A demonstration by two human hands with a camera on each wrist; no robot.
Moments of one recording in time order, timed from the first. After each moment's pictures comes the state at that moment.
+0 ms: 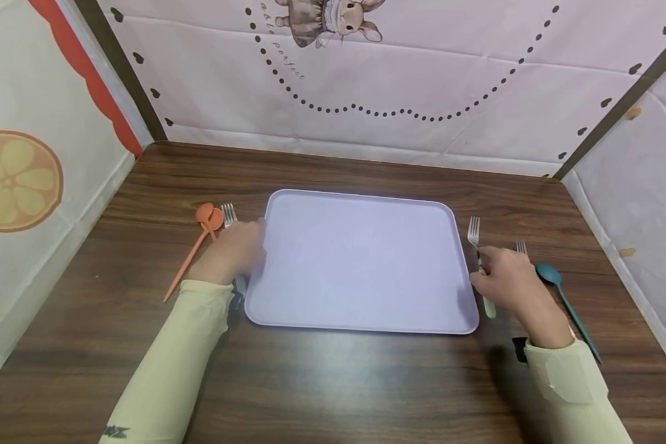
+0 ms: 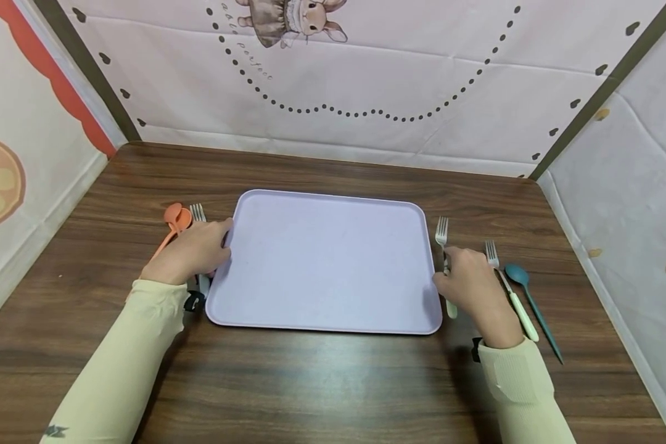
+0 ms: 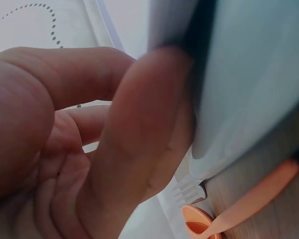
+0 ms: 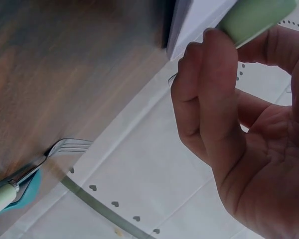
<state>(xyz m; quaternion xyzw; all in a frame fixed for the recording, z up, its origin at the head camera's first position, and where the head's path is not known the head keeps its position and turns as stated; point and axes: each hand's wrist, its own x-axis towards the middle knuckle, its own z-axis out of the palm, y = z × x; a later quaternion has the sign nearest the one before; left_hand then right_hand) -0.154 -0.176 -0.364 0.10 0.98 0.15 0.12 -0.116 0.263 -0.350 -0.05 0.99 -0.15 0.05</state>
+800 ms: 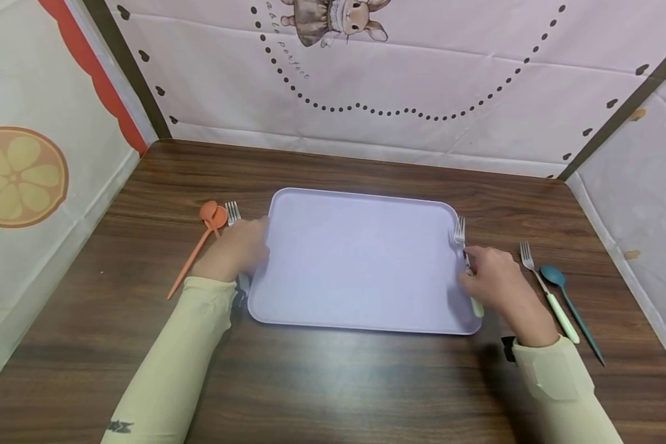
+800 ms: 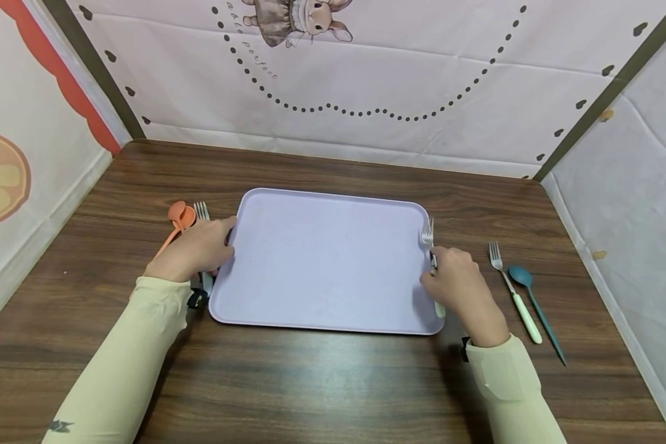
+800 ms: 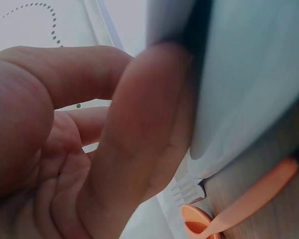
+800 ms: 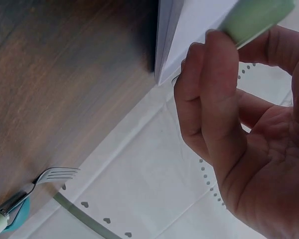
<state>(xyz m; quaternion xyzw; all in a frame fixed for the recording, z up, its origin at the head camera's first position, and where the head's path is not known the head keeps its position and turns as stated) -0.152 -0.177 -0.361 0.09 0.97 0.17 0.13 -0.119 0.245 -0.357 -0.09 0.98 -0.16 0.03</state>
